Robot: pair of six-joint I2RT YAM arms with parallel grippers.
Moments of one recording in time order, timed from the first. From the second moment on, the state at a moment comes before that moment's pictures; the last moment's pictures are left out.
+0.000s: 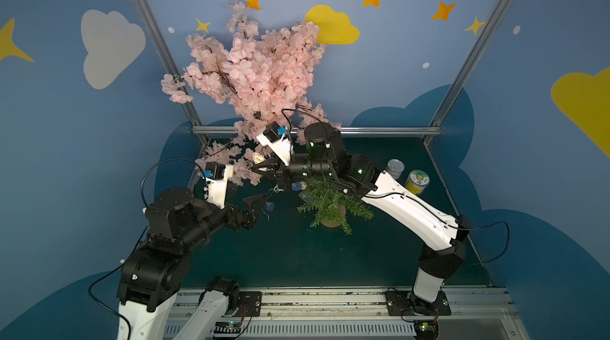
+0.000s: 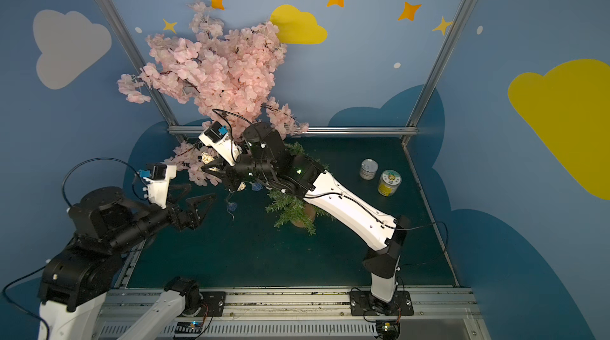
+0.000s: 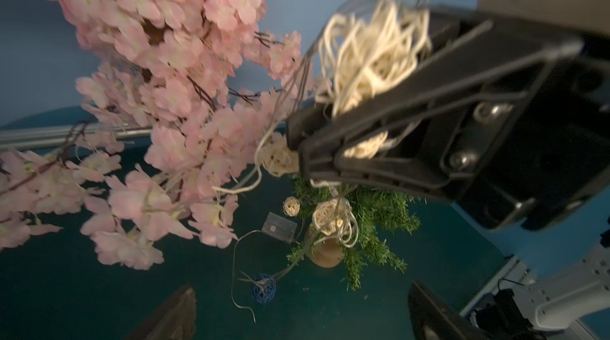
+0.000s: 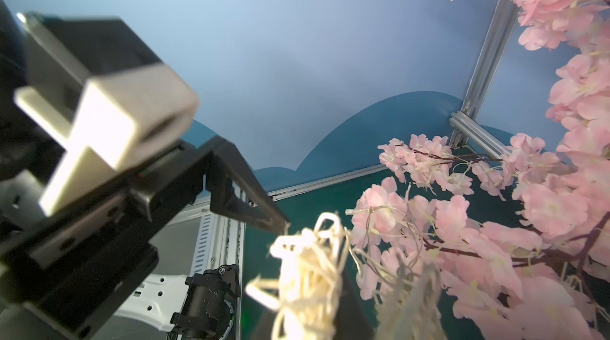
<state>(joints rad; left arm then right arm) -0.21 0.68 1.27 -0.96 0.38 -0.16 1.09 1.82 2.12 -0.52 -0.39 0.04</state>
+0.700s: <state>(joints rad) -0.21 0.59 1.22 -1.02 0.13 -0.16 1.04 1.57 1.94 -0.40 -0.40 0.06</state>
